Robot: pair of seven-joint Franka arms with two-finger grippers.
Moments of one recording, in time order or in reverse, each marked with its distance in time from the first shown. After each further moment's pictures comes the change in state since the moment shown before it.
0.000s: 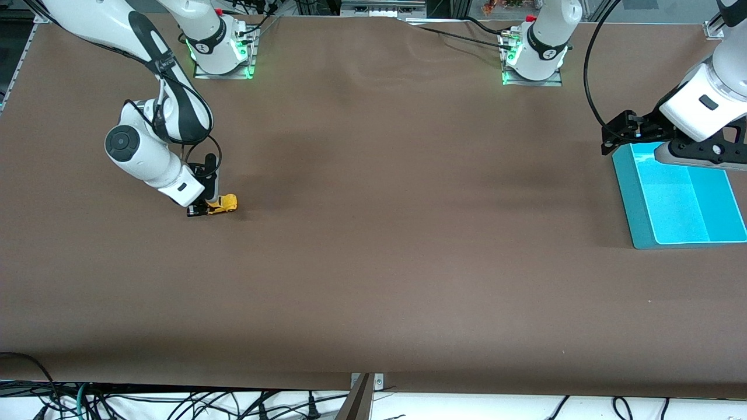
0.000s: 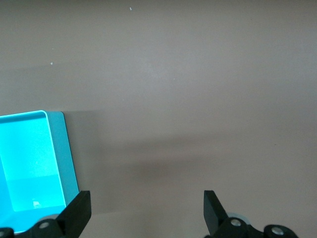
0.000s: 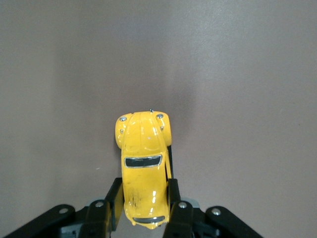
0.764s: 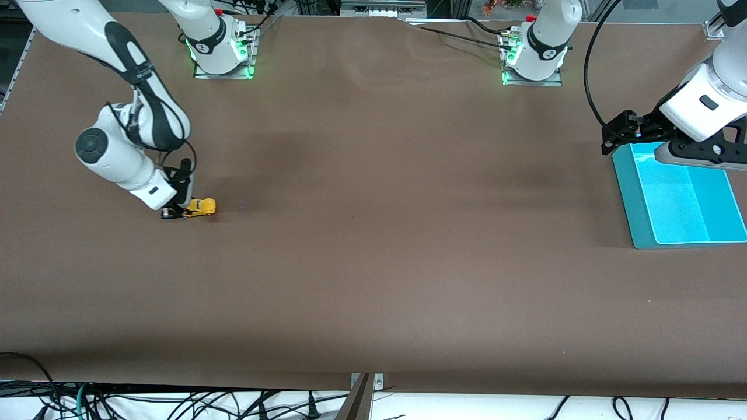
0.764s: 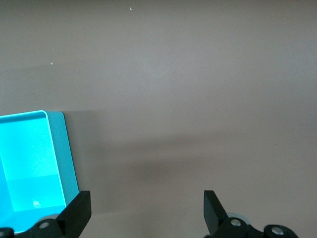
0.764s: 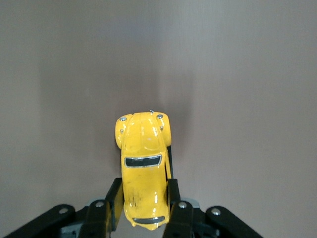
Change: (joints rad) left arm 0.000 0.000 0.000 0.000 0.000 0.000 0.000; right arm -0.174 0.032 -0.003 -0.004 0.003 0.054 -0.117
